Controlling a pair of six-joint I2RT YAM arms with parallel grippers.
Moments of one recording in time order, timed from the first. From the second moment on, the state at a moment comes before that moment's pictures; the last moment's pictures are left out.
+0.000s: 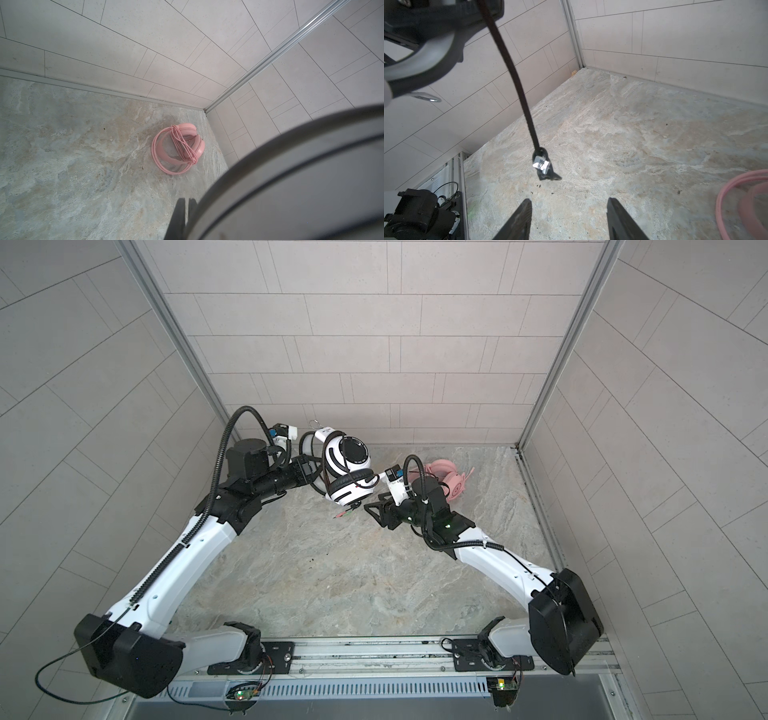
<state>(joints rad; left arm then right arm) -0.29 1.25 1.25 -0.32 0.43 -0.59 0.57 1.35 0.93 0.08 -0.39 0.21</state>
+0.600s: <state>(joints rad) -0.29 1.25 1.25 -0.32 0.44 -0.60 0.53 1.49 1.01 0.14 -0.42 0.21</state>
